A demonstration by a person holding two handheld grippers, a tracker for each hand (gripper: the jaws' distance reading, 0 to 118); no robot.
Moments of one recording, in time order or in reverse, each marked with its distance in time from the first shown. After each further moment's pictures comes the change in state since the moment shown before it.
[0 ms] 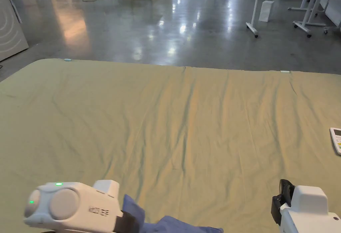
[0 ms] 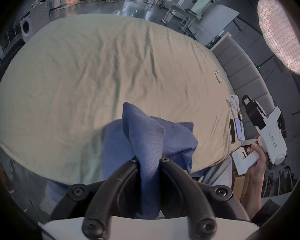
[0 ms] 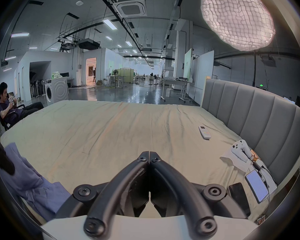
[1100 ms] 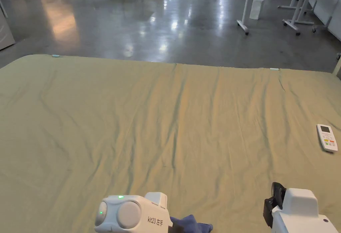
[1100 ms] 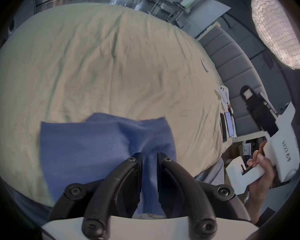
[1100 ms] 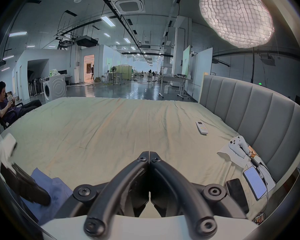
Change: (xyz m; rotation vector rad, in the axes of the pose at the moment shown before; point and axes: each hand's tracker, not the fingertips) left arm 0.058 -0.013 -0.109 -0.054 -0.143 -0.029; right arm 0.005 -0.007 0.005 -0.031 -0.013 0.001
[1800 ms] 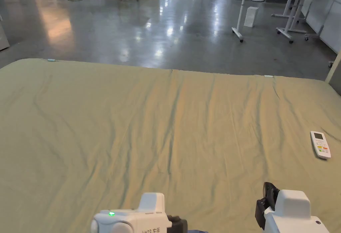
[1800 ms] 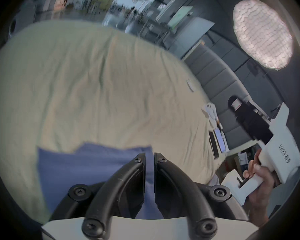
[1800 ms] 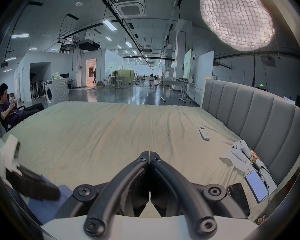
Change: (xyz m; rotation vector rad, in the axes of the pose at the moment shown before) left arm 0.027 0.005 0.032 0.326 -0.070 -0.075; right arm -0.009 0.014 0.004 0.053 0.016 -0.008
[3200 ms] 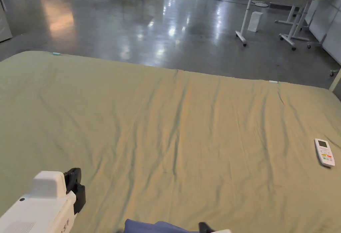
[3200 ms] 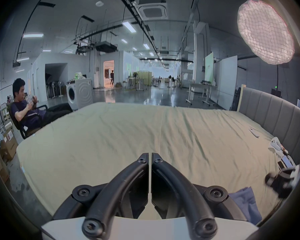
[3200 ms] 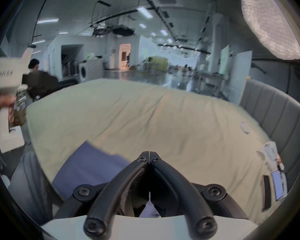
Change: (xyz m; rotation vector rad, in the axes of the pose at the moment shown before) left arm -0.130 -0.022 0.113 0.564 0.611 -0.169; right arm -0.126 -0.063 0.032 -0.154 0.349 0.161
